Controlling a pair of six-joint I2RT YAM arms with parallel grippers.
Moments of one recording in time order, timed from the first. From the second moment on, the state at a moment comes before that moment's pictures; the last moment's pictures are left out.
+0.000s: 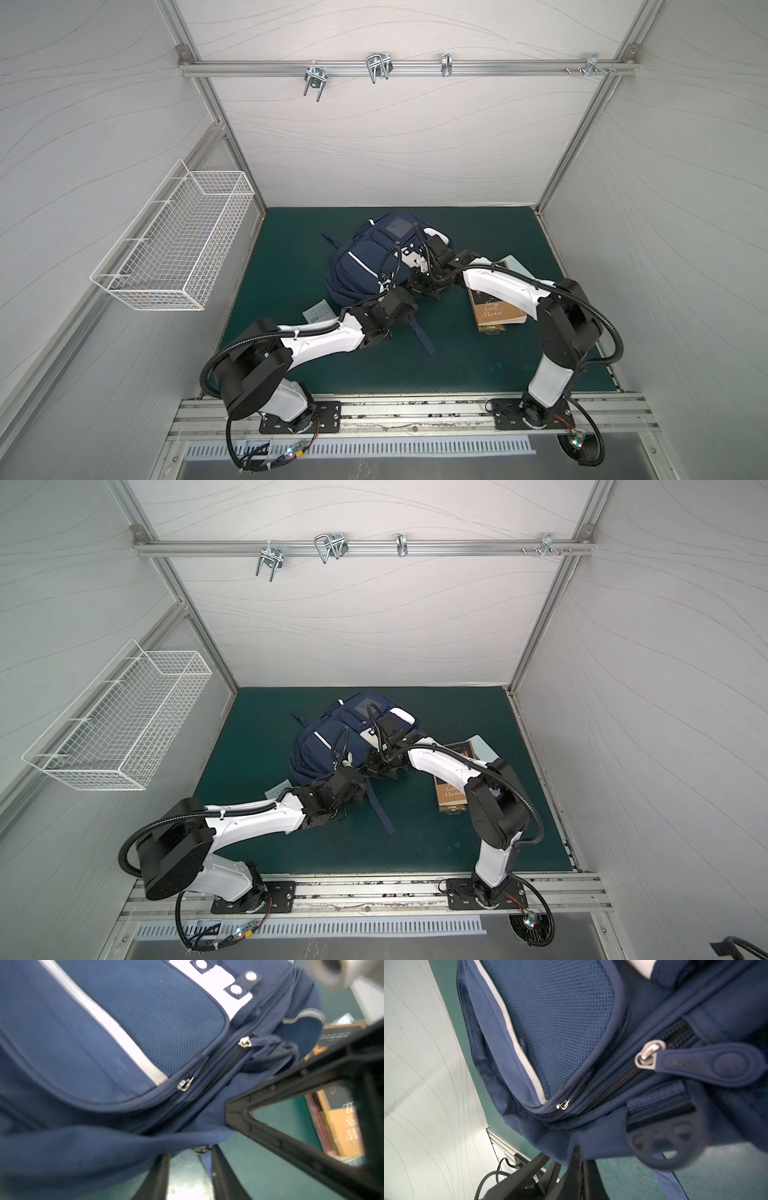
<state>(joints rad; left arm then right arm) -0.89 1.47 0.76 -0.13 -0.40 -0.80 0.75 1.77 1.31 -0.58 -0.38 0.90</state>
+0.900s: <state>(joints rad) -0.89 1.55 0.85 -0.22 -0.43 -0.84 0.73 1.77 1.34 -0.58 -0.44 0.93</state>
